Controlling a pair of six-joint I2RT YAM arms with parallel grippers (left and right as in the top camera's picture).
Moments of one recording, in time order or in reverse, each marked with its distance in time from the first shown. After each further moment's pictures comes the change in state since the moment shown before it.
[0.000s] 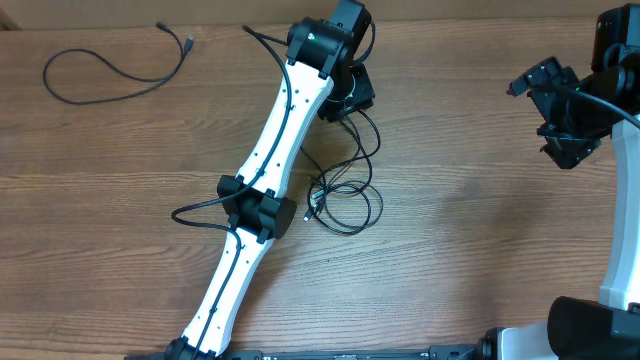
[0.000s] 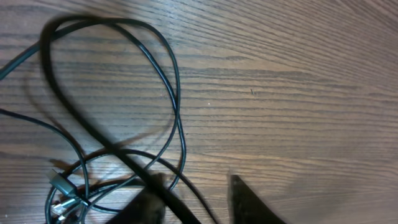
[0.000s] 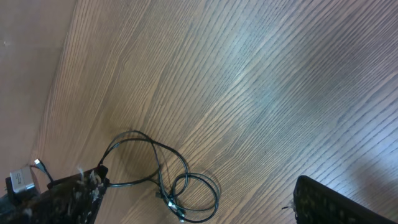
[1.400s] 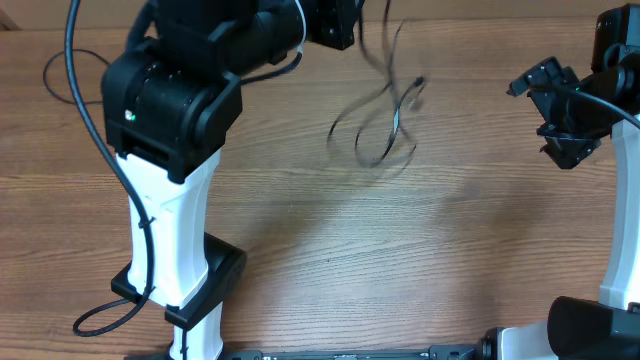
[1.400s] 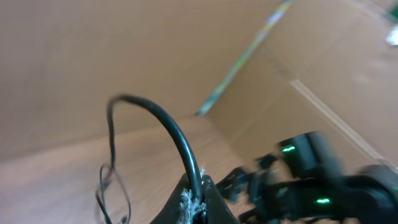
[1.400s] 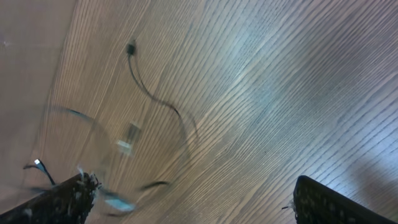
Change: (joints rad) left arm 0.003 -0.667 0.002 0.410 0.134 0.341; right arm 0.000 0.000 0.000 0.000 0.000 0.000
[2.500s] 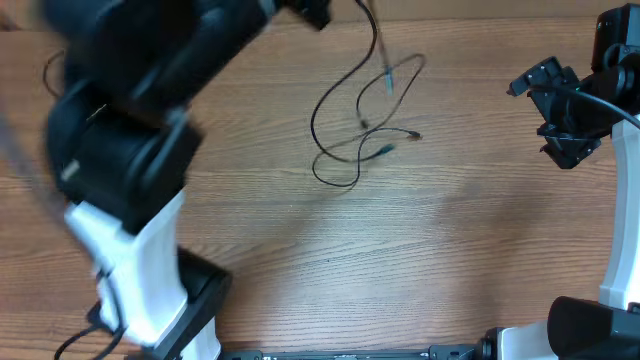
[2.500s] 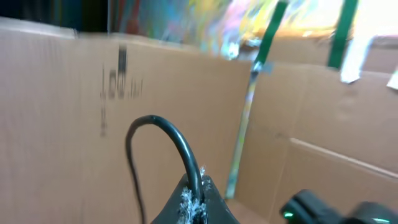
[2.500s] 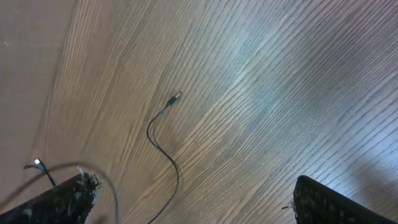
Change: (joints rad) left arm -0.004 -0.119 -0.008 0.322 -0.053 0.269; right arm 0.000 0.000 0.000 -0.001 0.000 0.000
